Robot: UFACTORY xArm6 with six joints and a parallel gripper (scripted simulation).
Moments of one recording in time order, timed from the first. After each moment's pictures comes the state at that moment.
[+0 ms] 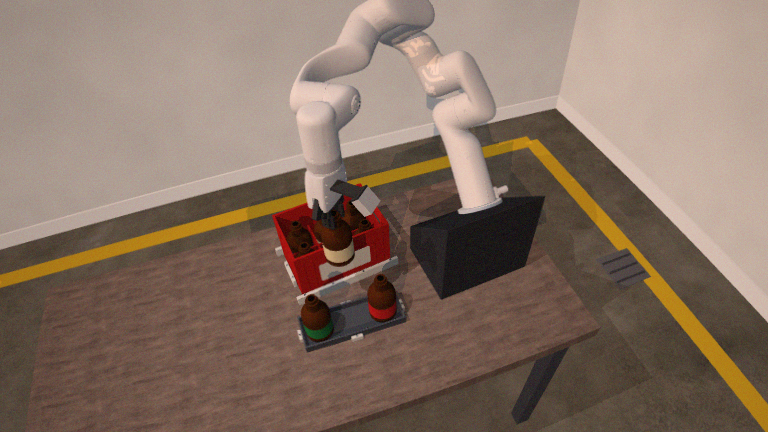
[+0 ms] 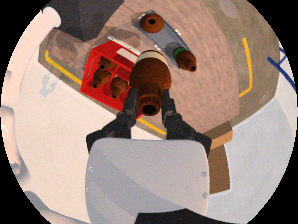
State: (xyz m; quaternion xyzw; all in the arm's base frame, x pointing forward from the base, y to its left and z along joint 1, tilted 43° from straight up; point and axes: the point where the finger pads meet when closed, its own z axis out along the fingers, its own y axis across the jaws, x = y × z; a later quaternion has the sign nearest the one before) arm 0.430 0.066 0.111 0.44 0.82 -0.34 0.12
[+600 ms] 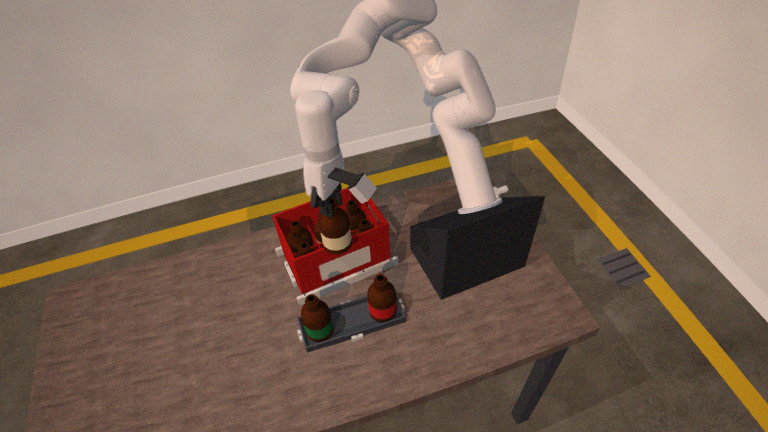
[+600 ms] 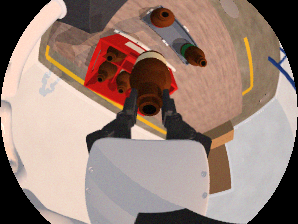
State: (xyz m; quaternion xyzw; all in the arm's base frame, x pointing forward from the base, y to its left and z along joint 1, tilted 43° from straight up) arm 0.419 0.039 0.137 0.44 0.82 -0.34 0.12
